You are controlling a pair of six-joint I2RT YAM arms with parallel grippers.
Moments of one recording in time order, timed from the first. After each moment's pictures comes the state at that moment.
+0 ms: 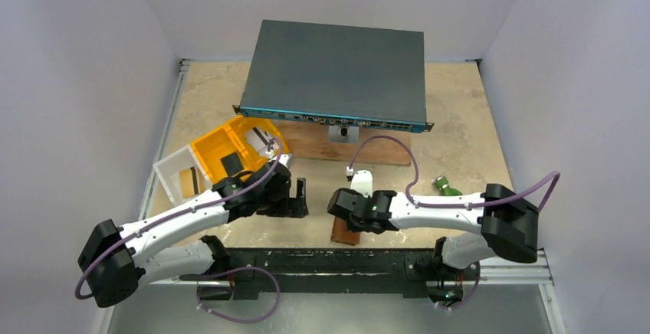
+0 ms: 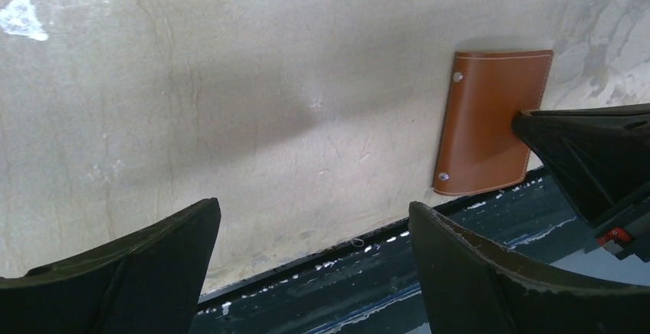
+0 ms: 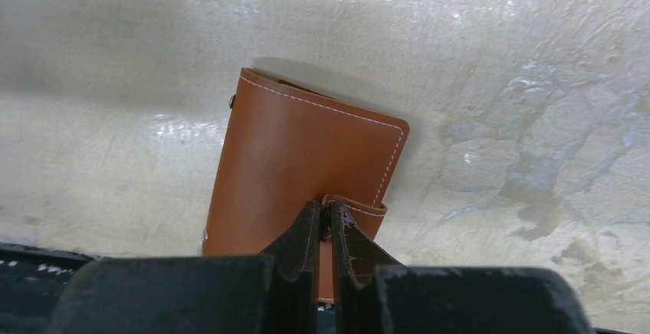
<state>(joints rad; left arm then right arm) -0.86 1.04 0.65 -0.61 -0.06 -0.77 1.23 1.41 0.78 -0.63 0.43 1.08</state>
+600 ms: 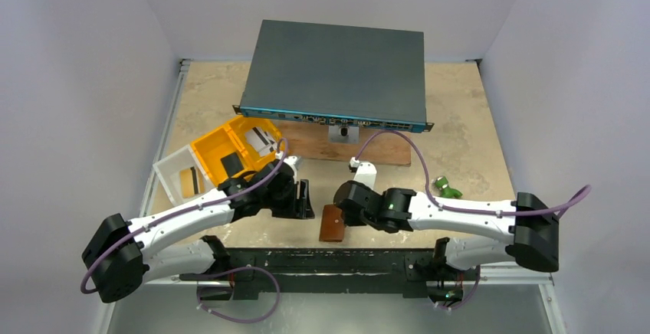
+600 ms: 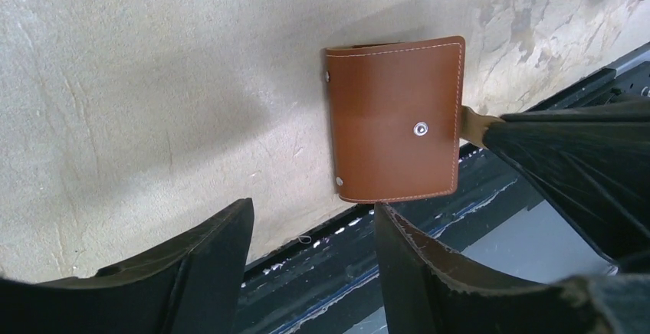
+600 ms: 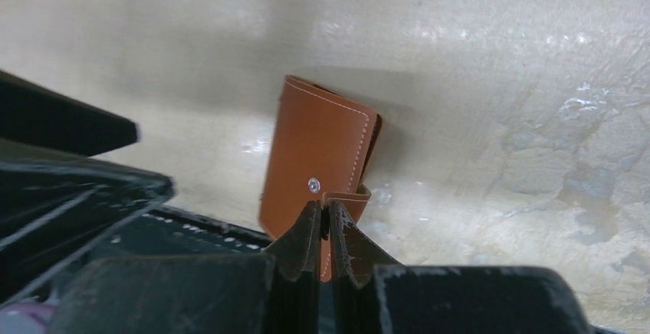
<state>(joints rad) -0.86 1.09 0.62 -0.46 0.11 -0.78 1.23 1.27 0.78 -0.56 0.40 1.09</state>
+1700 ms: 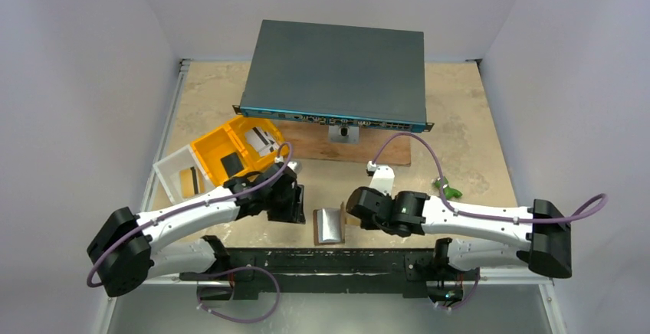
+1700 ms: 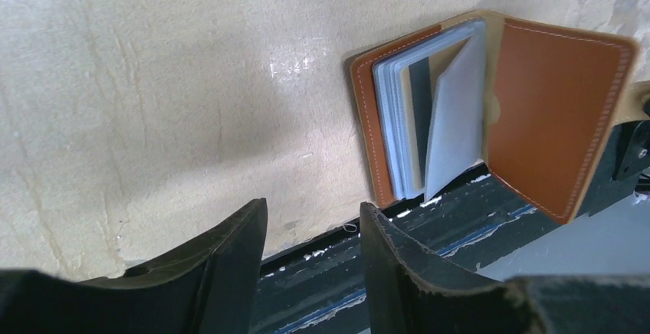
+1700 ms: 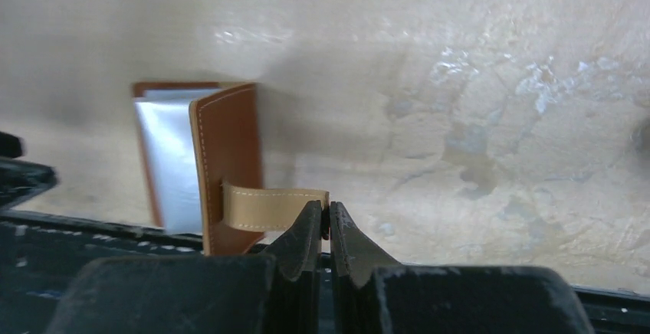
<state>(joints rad) -0.86 1.13 0.63 -0.56 0.07 -0.76 1.23 1.14 0.77 -0.77 0.49 1.15</state>
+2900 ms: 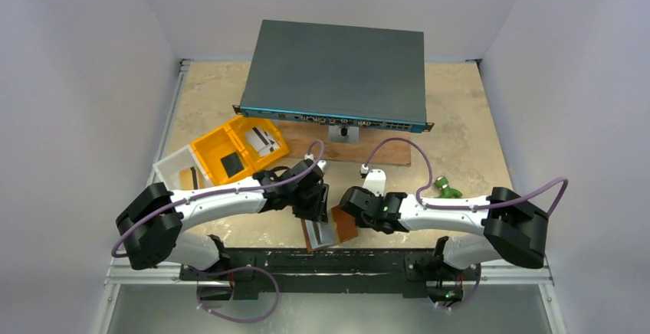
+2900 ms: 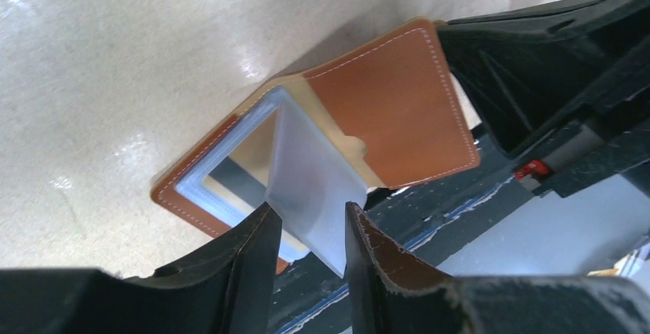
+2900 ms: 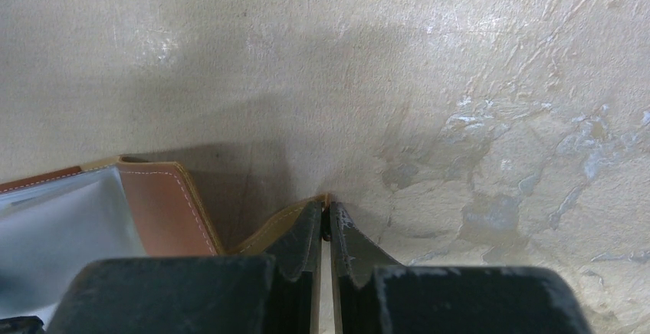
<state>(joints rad) -0.98 1.37 0.78 -0.43 0.12 -0.76 1.14 1.35 0.62 -0.47 0.48 1.09</state>
